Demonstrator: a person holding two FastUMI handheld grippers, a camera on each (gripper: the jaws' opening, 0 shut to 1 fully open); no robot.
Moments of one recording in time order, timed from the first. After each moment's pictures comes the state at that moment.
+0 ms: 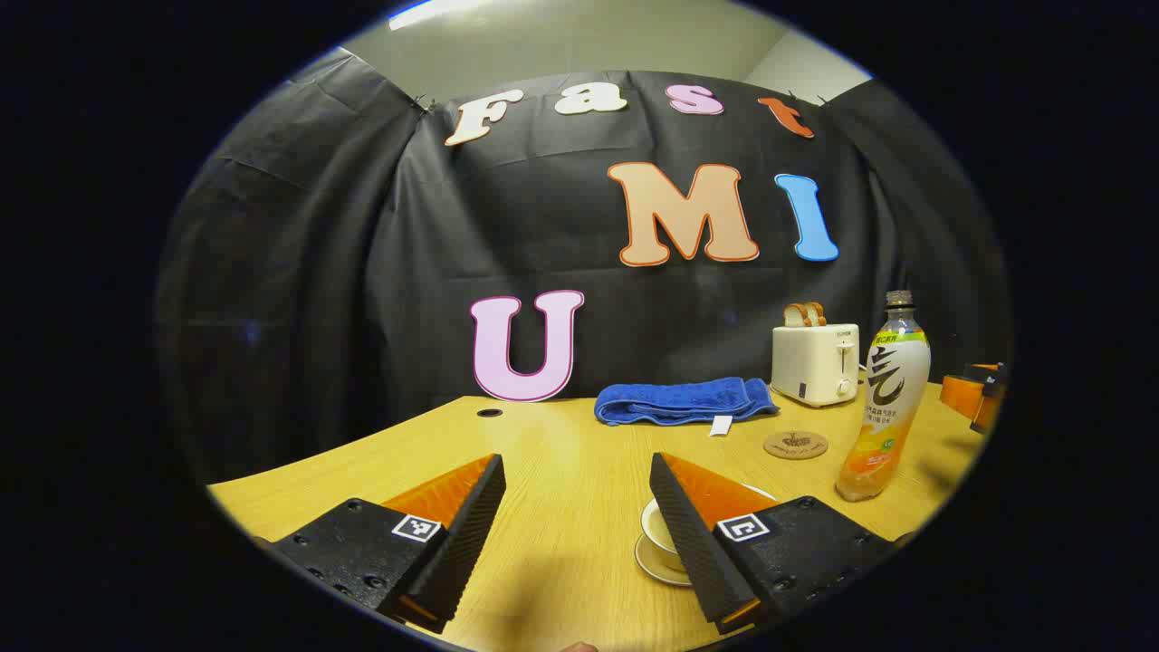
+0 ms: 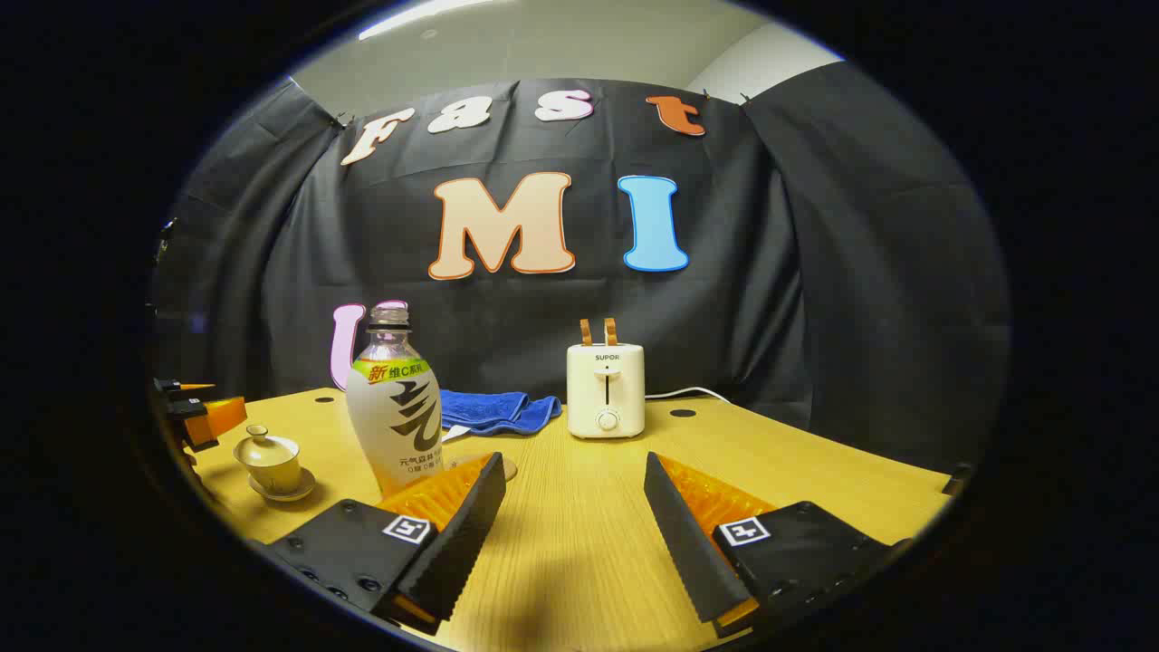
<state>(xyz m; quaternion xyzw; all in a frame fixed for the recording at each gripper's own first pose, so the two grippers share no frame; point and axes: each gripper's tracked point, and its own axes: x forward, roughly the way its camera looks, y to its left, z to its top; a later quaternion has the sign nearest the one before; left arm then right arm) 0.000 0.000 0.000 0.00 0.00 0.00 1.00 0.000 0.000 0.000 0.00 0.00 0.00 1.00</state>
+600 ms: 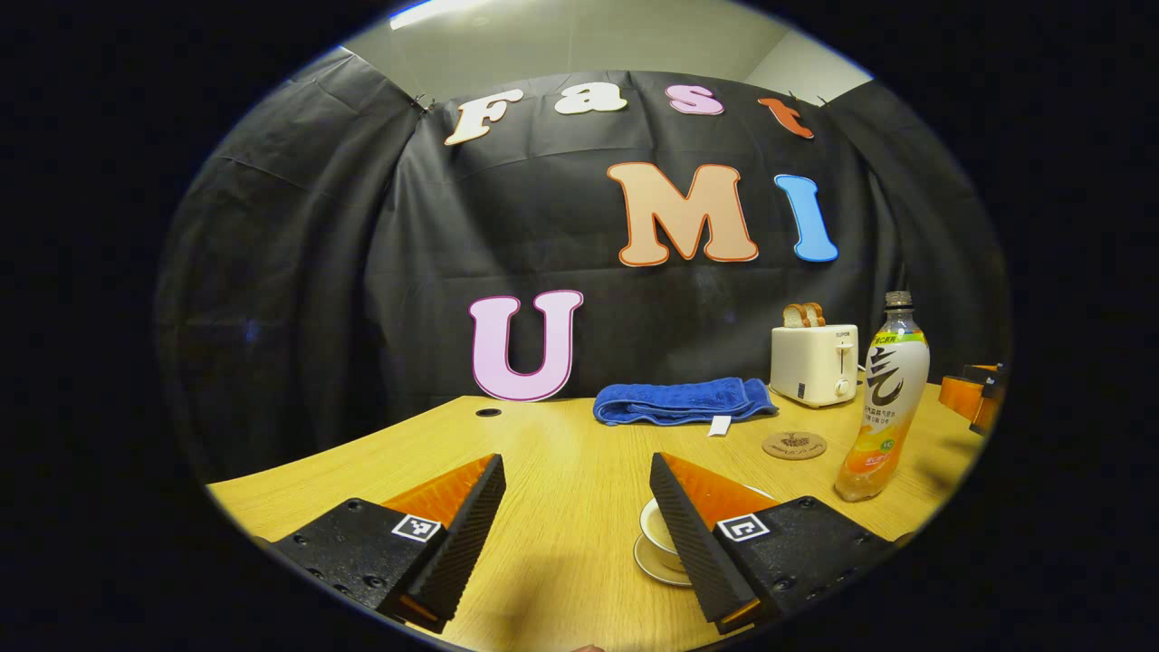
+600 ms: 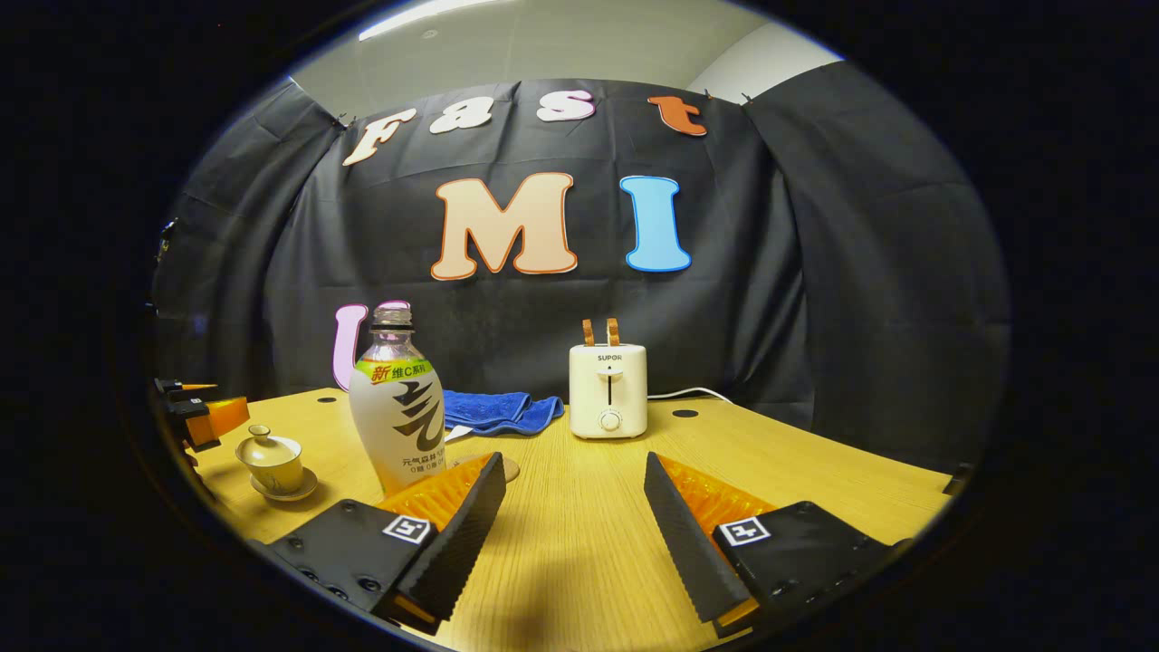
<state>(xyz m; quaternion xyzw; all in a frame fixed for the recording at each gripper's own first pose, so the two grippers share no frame) 0.000 -0.001 0.000 0.00 0.00 0.00 1.00 0.000 0.002 0.000 0.00 0.00 0.00 1.00</state>
